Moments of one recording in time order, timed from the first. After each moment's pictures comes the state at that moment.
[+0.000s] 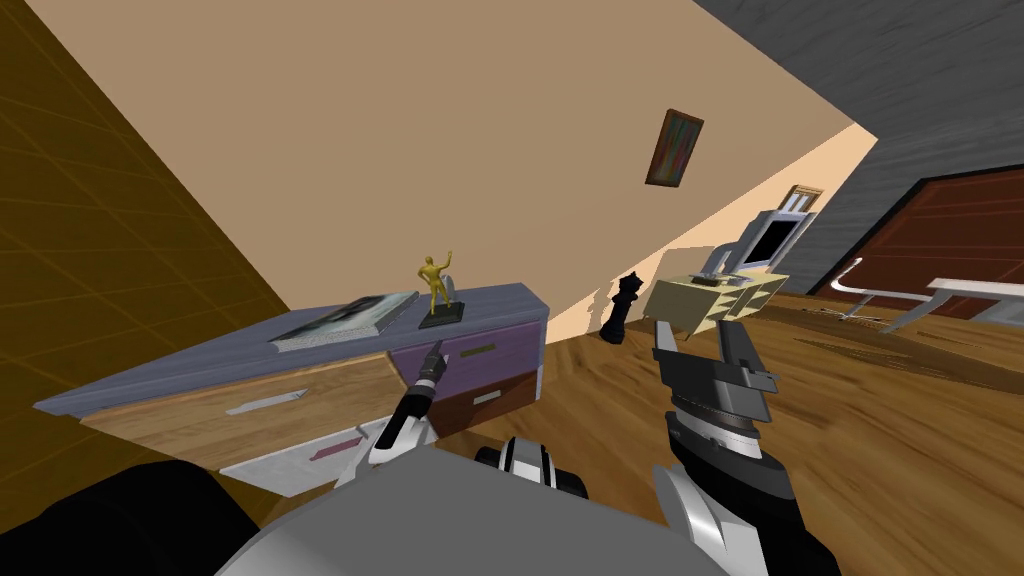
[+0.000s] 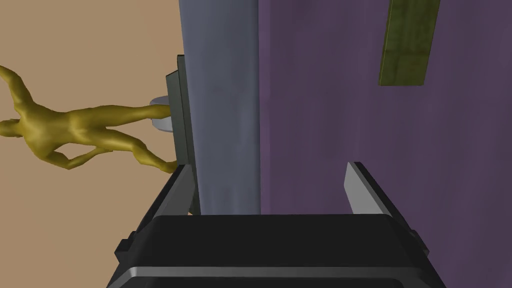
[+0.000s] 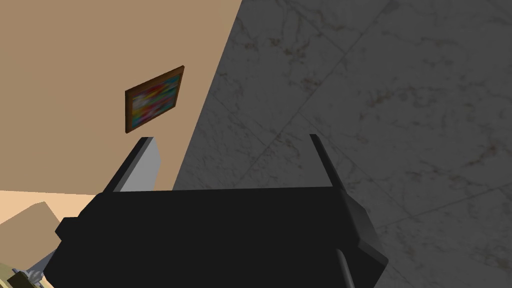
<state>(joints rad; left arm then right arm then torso) 0.40 0.15 0.18 -1.77 0.07 -0.22 0.16 0.47 -0.04 -0.05 -2.30 -0.05 -0.62 -0.14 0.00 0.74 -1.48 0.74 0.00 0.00</state>
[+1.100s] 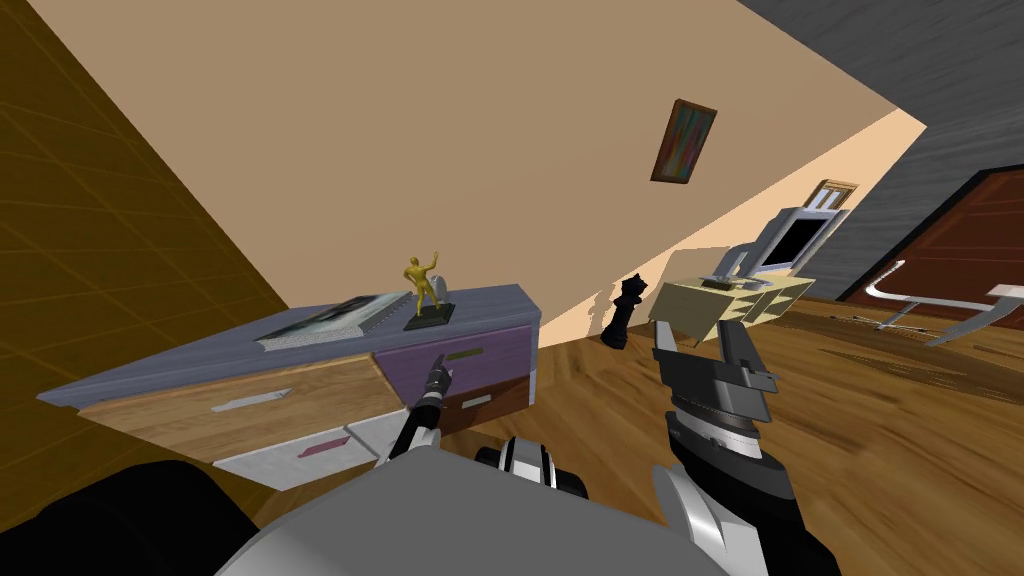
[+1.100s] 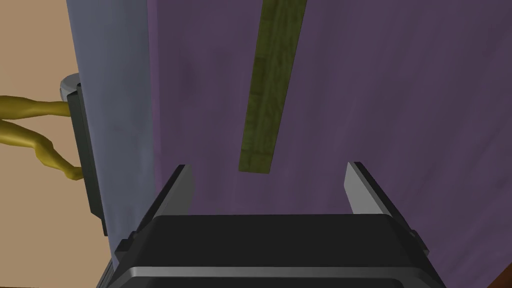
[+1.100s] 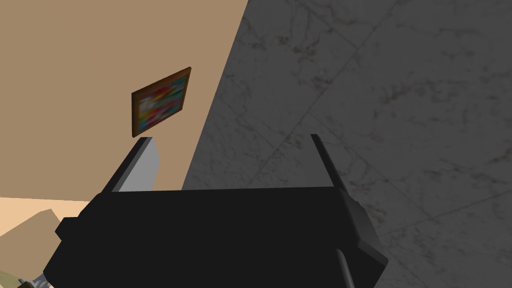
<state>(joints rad) 0.39 -0.02 0.22 -1.65 0.11 -0.19 0.18 0.47 -0.04 -0.05 -2.30 -0.05 -0.62 -0.14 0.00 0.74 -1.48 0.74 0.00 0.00</state>
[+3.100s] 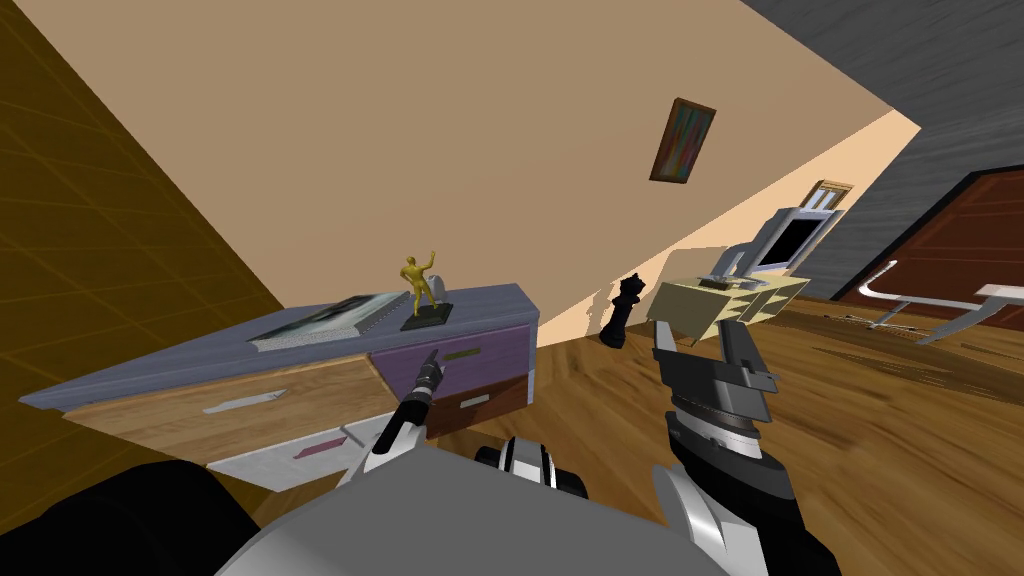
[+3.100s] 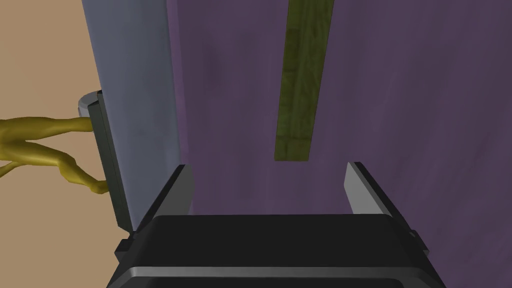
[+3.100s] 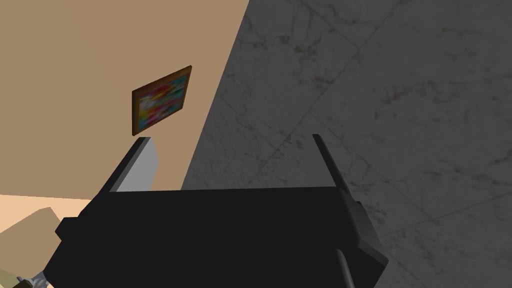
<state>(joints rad) 0.42 0.10 0.22 -1.74 0.11 -0.11 0.19 0.47 -0.04 -0.05 -2.30 -0.05 -0.62 -0.14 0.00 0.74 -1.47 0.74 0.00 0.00</state>
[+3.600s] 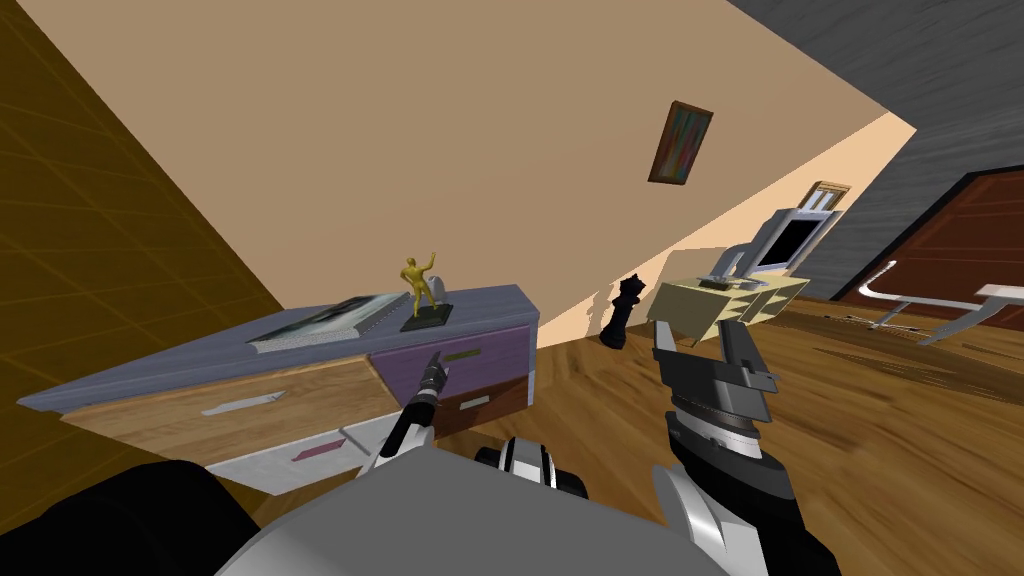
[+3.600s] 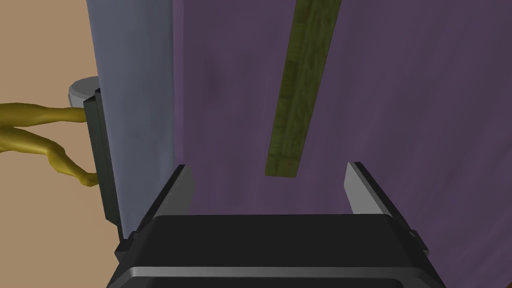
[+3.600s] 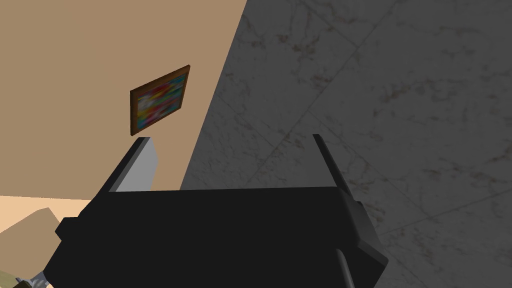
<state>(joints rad) 0.42 0.01 0.23 -1.75 0.12 -0.10 0.19 0.47 -0.04 -0.05 -2.30 -0.05 -0.62 -0.14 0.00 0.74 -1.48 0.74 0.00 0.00</state>
